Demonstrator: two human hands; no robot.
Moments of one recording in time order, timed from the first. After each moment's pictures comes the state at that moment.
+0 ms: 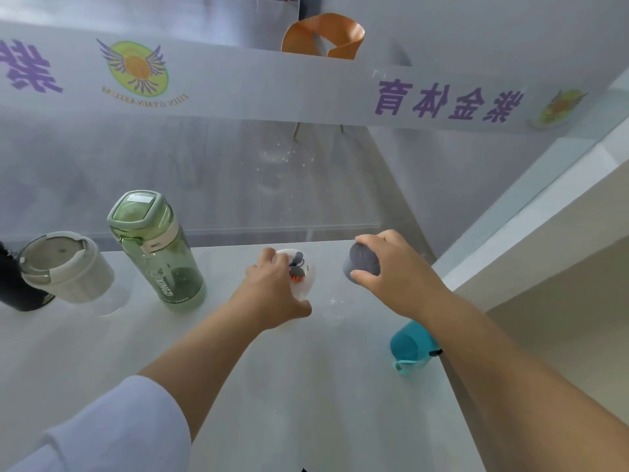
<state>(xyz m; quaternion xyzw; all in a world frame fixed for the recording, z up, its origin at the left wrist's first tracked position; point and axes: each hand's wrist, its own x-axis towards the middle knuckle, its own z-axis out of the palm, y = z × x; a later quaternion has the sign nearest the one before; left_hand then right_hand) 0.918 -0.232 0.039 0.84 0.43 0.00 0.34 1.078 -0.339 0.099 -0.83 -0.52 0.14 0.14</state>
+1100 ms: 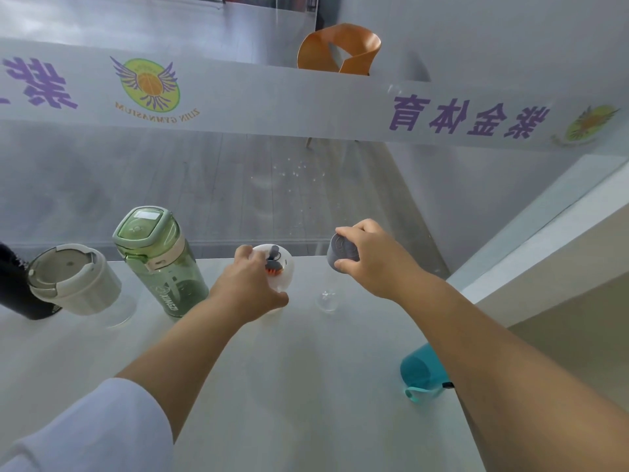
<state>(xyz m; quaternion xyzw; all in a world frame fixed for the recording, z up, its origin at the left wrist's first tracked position) 0.908 -0.191 0.044 0.81 0.51 0.02 0.31 1.090 -0.275 0.093 -0.80 -0.56 0.17 0.13</state>
